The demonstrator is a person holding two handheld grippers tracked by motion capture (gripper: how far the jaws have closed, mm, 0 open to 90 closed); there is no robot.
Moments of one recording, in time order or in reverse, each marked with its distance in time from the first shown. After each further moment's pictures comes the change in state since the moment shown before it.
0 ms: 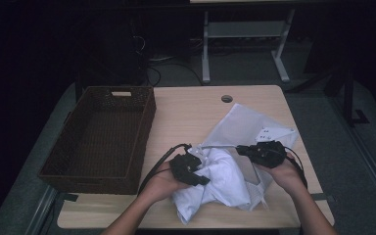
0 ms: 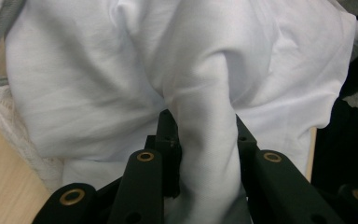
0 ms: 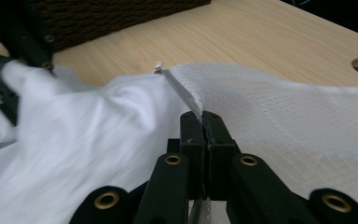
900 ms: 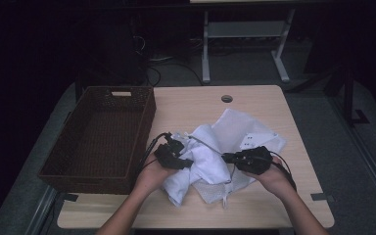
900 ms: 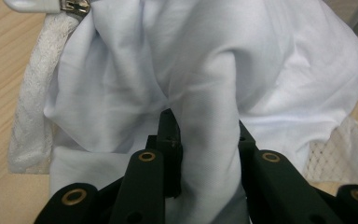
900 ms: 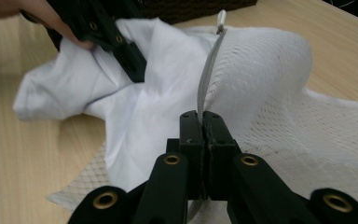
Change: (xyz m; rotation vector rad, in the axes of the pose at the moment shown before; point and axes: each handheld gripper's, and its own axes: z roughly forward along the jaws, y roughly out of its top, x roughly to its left) left arm 0.040 -0.017 -0.020 -0.046 0.193 -0.199; right arm 0.033 0.012 0.018 0.031 0.083 -0.072
